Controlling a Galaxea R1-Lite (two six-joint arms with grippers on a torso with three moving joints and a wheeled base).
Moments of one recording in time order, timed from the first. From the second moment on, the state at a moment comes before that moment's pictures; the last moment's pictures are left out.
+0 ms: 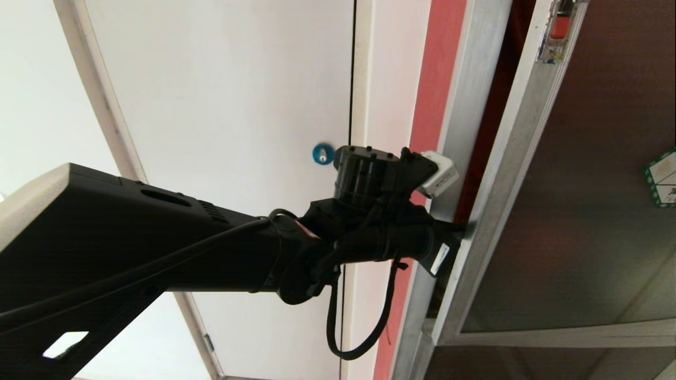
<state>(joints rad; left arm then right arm) -0.90 2.08 -1.49 -0.46 -0.36 0.08 -0.01 0.00 0.00 0.01 0.02 -0.05</state>
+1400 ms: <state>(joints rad) -1.10 1.95 -1.34 -0.46 -0.38 0.01 -0.01 0.00 0.00 0.01 0.02 -0.05</state>
